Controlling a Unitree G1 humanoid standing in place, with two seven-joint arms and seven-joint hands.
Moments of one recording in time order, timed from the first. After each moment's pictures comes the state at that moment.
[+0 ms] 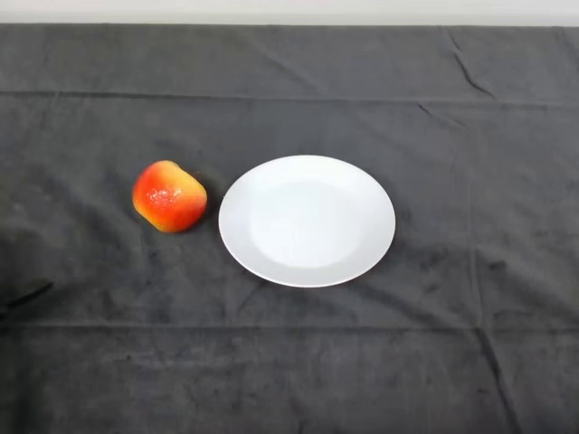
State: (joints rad) left arm -0.27 0.43 0.27 0.83 -0.05 -0.65 0.28; right arm -0.48 -0.51 -0.73 1.18 0.73 0.52 0.81
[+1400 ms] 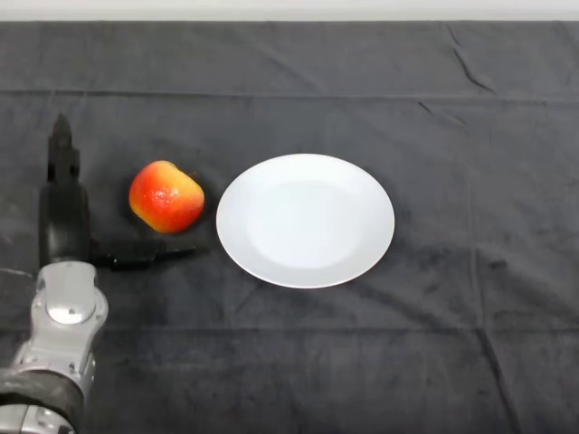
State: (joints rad) left arm -0.60 0.28 0.01 1.07 0.08 -0.50 0.31; right arm -0.48 -0.51 -0.73 1.18 0.73 0.52 0.81
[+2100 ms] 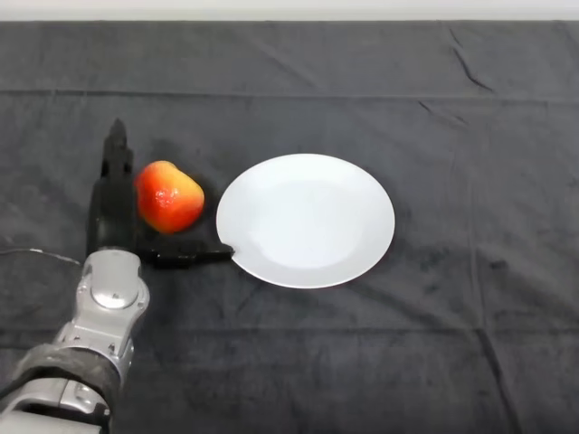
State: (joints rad) left arm -0.70 0.21 -0.07 1.18 0.09 -0.44 0.30; right arm -0.48 -0.51 -0.73 1.18 0.73 0.52 0.81
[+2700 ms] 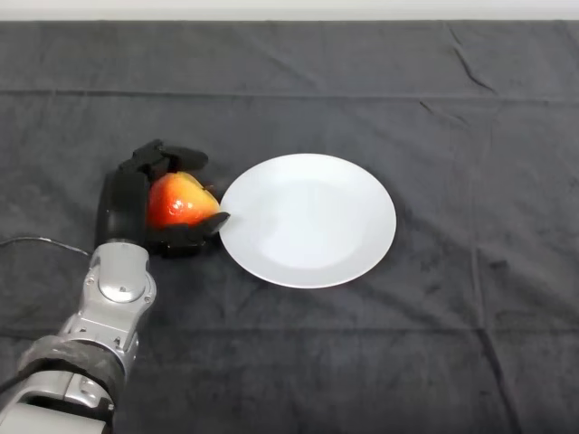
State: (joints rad) left arm -0.73 0.21 -0.10 1.19 0.09 -0.44 0.30; right arm -0.48 -0.51 -0.73 1.18 0.73 0.52 0.82
